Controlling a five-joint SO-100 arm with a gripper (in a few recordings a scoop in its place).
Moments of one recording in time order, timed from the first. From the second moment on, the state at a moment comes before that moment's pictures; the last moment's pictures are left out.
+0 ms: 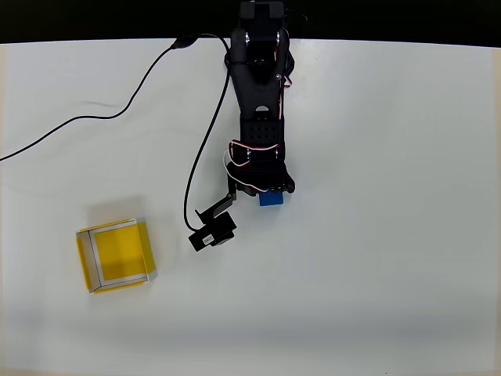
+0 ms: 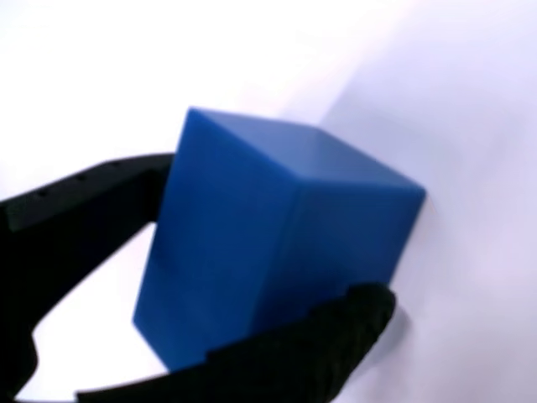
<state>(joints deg) -8.0 108.8 139.6 41.0 -92.3</state>
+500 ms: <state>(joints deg) -7.0 108.9 141.1 35.9 -95.3</state>
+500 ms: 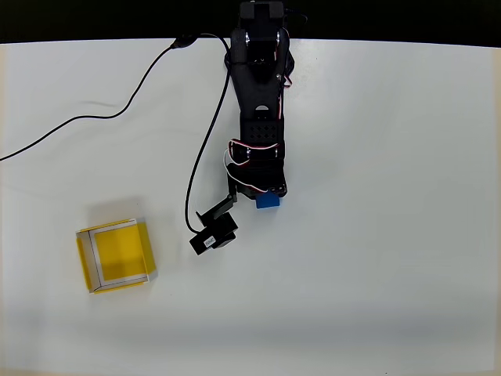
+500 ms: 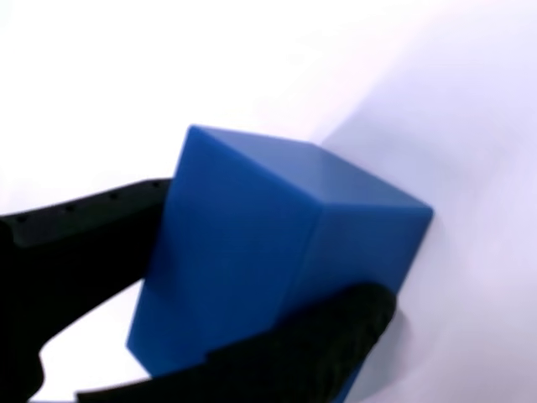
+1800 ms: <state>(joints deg) 34.2 81.8 95.6 17.7 -108.2</state>
